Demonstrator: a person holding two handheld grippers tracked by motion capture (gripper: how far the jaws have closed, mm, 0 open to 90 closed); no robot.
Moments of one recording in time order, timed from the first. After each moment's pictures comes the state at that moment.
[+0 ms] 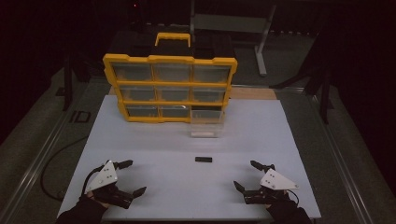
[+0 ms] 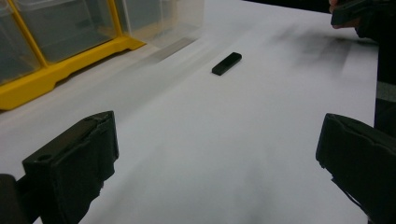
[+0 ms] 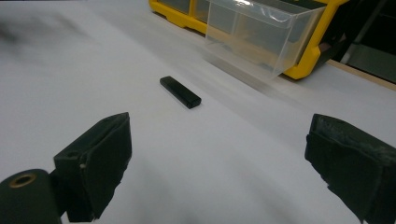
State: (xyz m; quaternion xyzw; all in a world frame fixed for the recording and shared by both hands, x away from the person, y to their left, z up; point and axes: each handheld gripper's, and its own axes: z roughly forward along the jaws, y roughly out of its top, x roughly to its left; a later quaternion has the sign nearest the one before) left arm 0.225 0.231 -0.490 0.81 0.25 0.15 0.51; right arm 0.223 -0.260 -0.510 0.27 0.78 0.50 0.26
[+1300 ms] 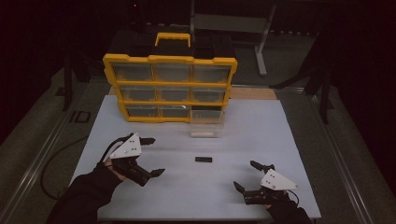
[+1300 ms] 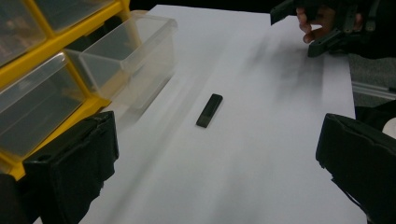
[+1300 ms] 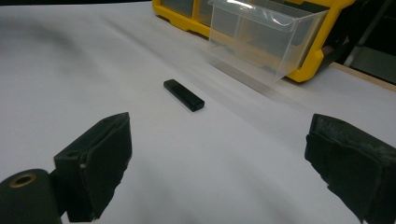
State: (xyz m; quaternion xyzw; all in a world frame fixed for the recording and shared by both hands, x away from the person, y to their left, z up) left arm 0.279 0.174 -0.423 0.85 0.15 0.12 0.48; right arm 0.222 -0.260 -0.509 0.27 0.78 0.51 0.25
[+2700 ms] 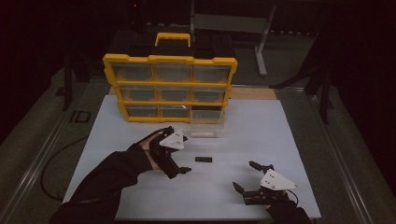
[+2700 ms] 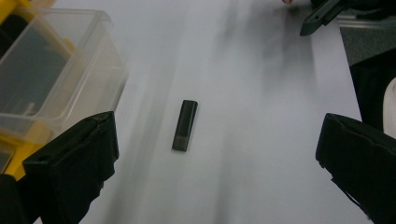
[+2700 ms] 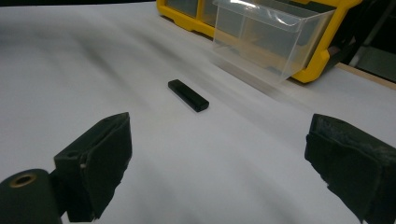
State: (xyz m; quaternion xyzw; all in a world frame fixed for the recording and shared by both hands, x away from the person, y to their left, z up) left arm 0.318 0.083 -0.419 0.92 0.04 0.07 0.38; right arm 0.222 -0.259 -0.509 0.26 0.78 0.51 0.25
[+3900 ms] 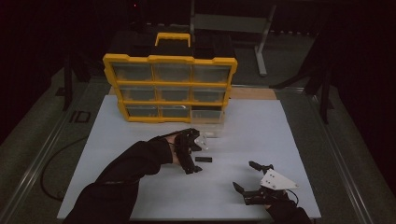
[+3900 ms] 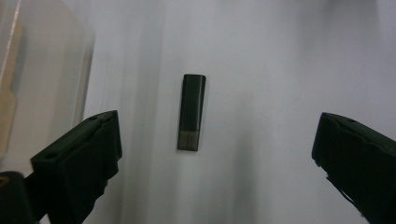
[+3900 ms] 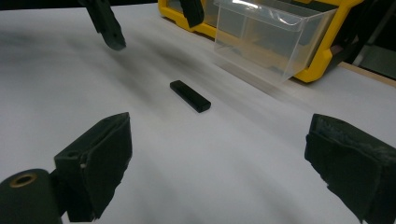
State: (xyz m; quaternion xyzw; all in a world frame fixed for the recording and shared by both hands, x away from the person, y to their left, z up) left arm 0.353 0.020 -0.455 0.97 0.01 0.04 0.24; right arm 0.222 -0.260 -0.510 0.27 0.78 0.51 0.24
